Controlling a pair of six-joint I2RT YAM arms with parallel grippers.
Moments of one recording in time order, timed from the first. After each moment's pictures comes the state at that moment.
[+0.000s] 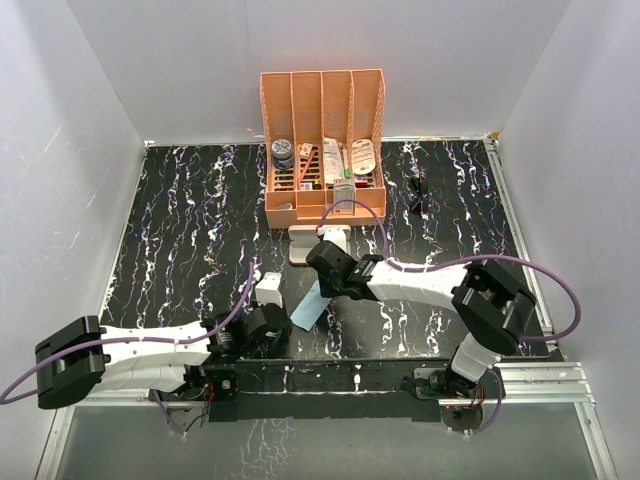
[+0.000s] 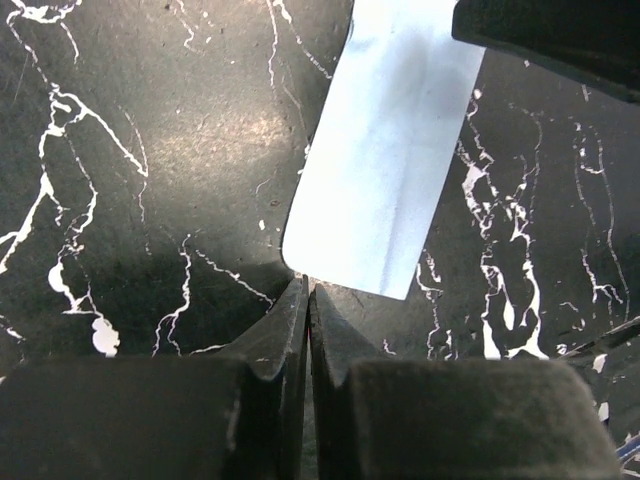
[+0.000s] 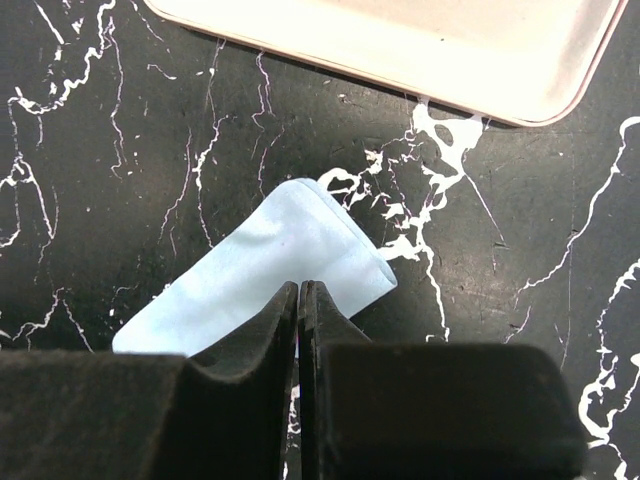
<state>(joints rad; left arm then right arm) -1.19 1.04 0.31 -0.08 -0.48 -0.85 0.97 1.65 0.97 -0.30 0.29 0.66</state>
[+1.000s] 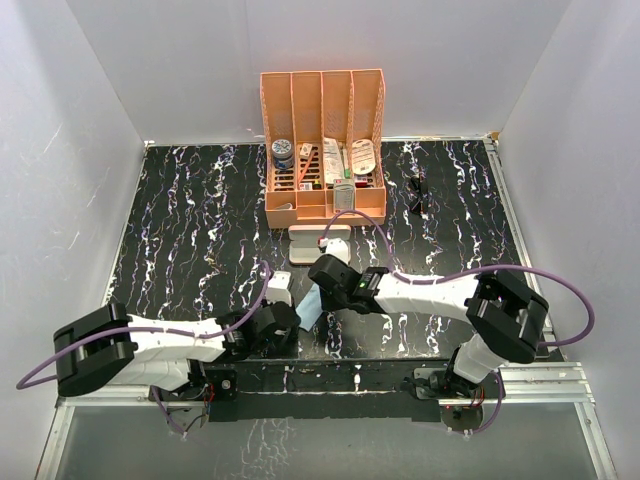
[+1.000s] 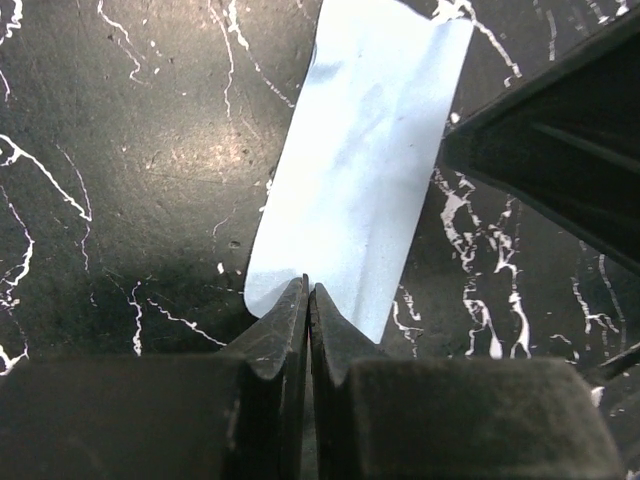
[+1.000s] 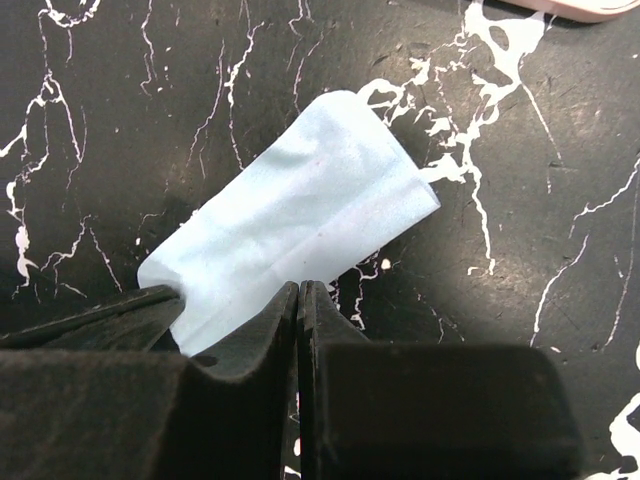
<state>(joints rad) -1.19 1.19 0.32 0.11 -0.48 -0.82 1.04 1.56 0.89 -0.30 0.27 0.74</state>
